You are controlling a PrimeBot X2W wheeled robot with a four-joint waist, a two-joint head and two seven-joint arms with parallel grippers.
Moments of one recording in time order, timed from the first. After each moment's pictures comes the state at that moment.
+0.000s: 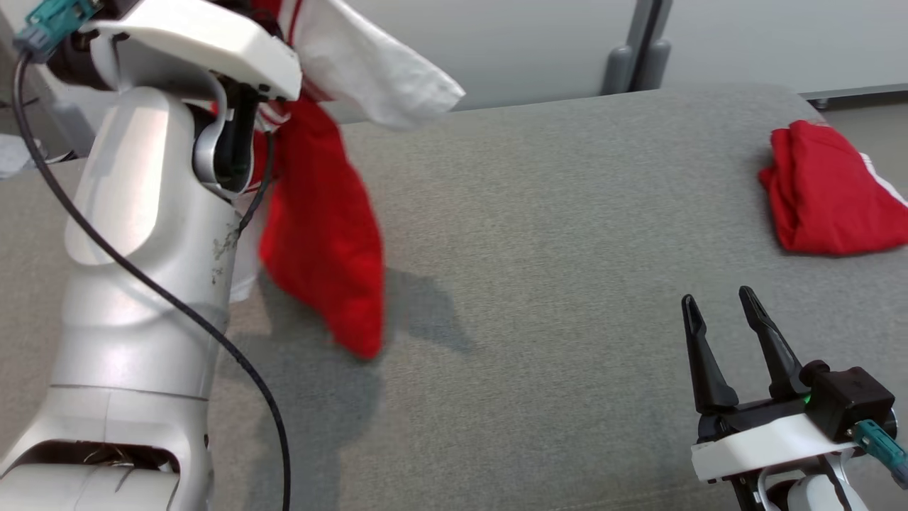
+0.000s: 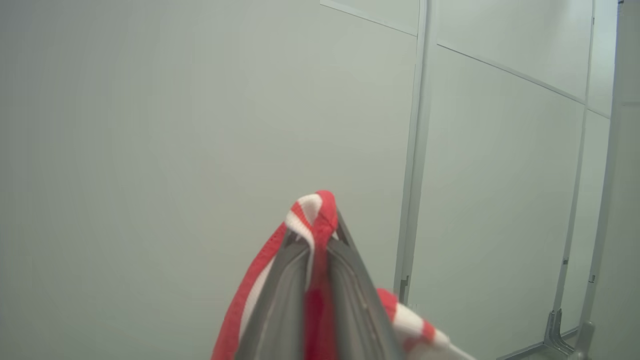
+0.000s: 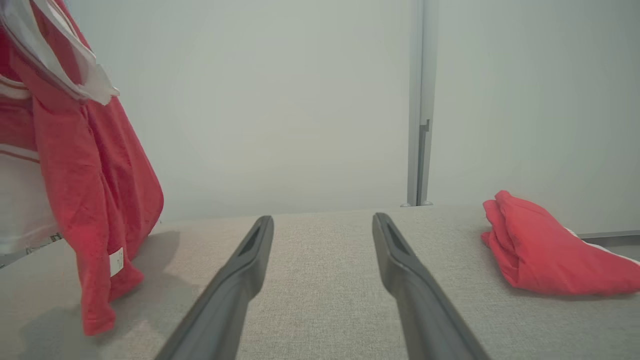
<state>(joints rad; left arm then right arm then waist) -1.03 0.04 -0.11 0.66 -0.35 -0.06 -0.16 -0.09 -0.07 0.11 0.11 0.22 0.13 -0.25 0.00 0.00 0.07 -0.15</state>
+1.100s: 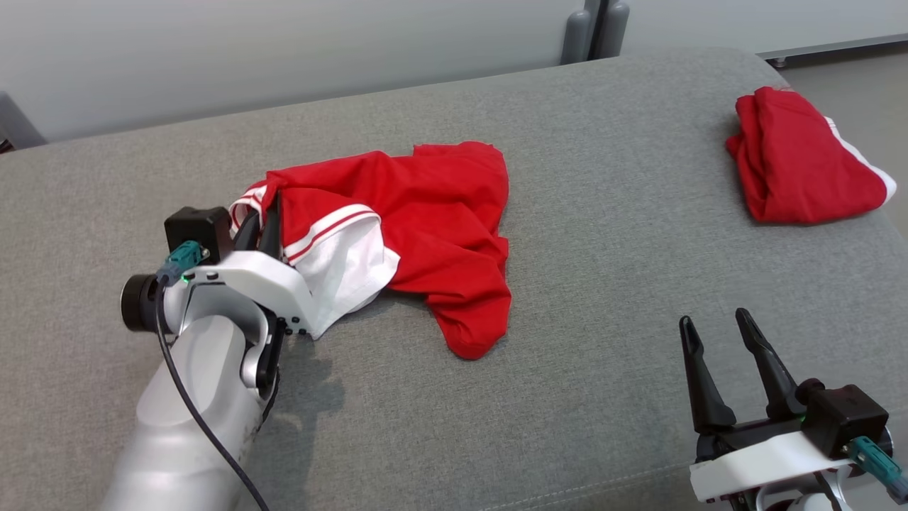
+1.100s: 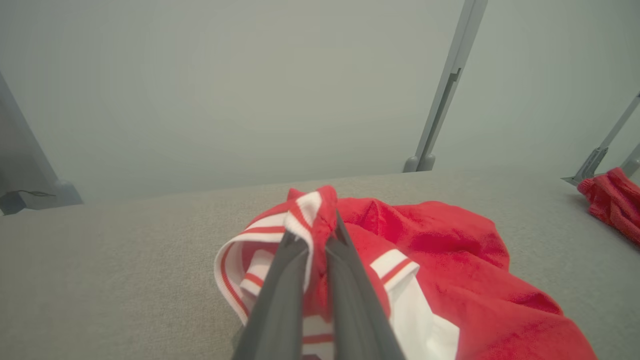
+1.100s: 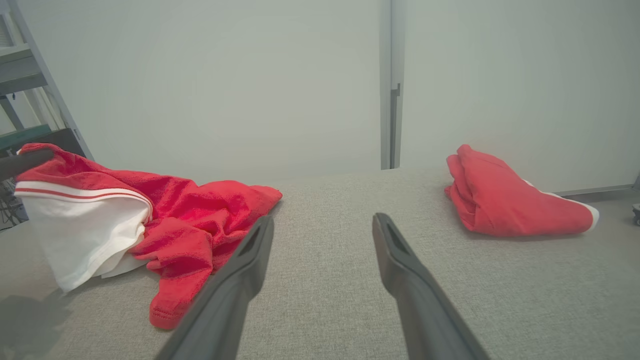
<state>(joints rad) -0.69 0.09 -0.28 0.87 -0.40 0.04 -0.24 -0.05 -0.06 0.11 0.12 0.23 0.13 -0.25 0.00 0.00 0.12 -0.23</state>
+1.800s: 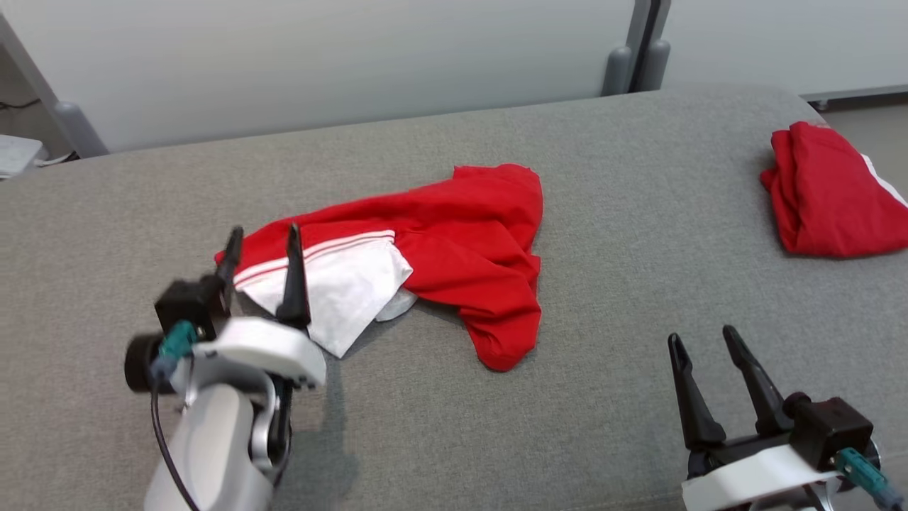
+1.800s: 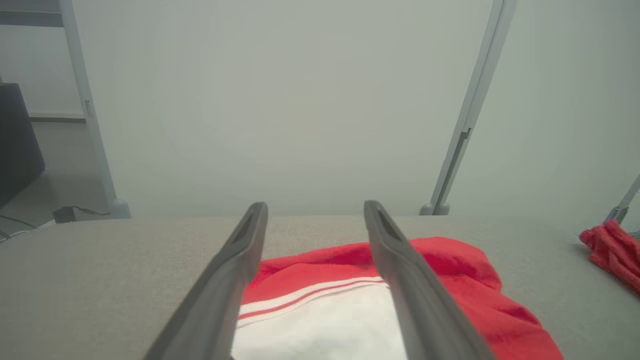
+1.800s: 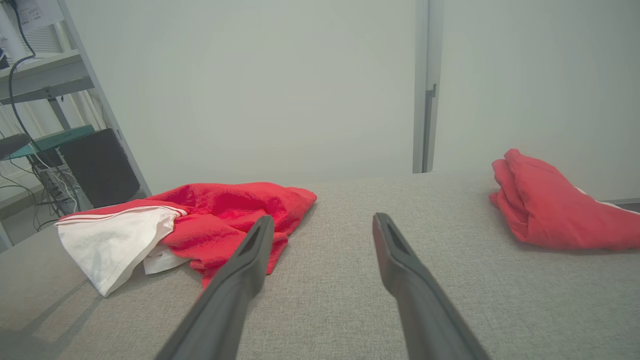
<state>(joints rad) -0.44 0.06 -0.15 0.52 -0.31 0.09 -0.25 -0.04 -0.06 0.14 0.14 0.24 0.13 -0.25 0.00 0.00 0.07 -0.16</state>
